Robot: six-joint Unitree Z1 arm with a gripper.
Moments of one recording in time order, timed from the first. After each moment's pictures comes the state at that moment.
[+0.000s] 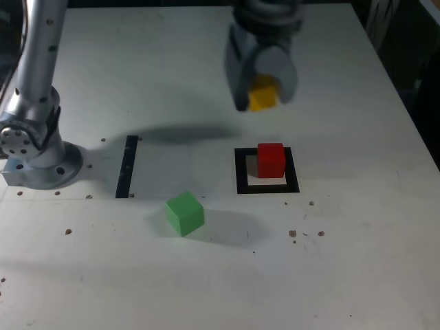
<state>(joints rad) -0.06 2.02 -1.81 1.47 0.14 -0.25</state>
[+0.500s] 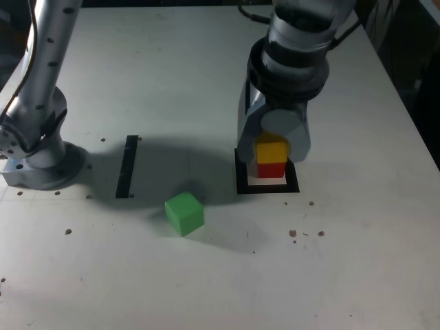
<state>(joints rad) -0.30 2.11 -1.86 1.51 0.13 -0.28</state>
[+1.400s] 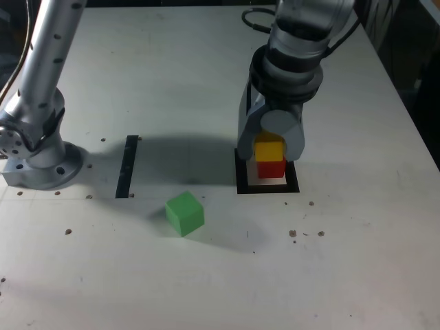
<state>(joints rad) -0.19 2.11 -1.74 1.39 0.13 -0.17</state>
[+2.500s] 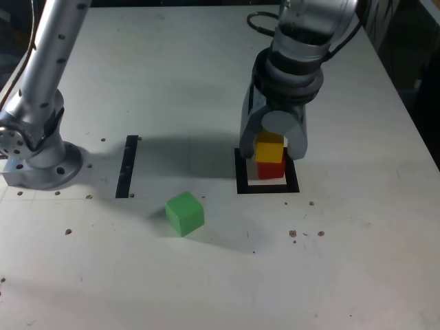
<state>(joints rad) -0.16 2.13 -1.72 1.36 0.14 -0.10</state>
